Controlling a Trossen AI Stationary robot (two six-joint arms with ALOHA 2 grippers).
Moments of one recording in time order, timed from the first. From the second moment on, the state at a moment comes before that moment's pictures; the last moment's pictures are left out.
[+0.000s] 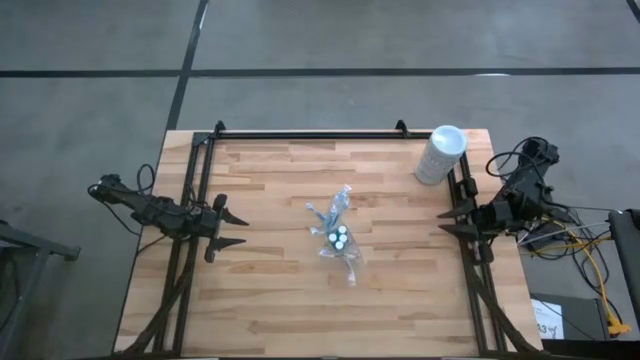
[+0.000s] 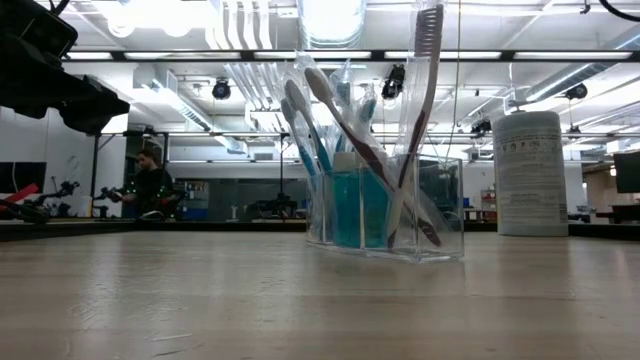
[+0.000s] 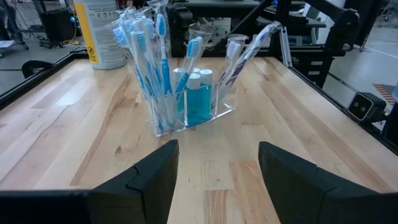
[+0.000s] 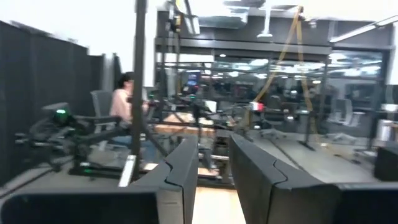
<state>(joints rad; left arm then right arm) -0.45 0.07 0.11 -0.31 -0.36 -0.11 0.90 0.41 0.47 0.28 0.77 -0.26</state>
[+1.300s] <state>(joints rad) -0.45 0.07 0.11 -0.31 -0.36 -0.11 0.18 0.41 0.11 0.54 0.21 -0.02</state>
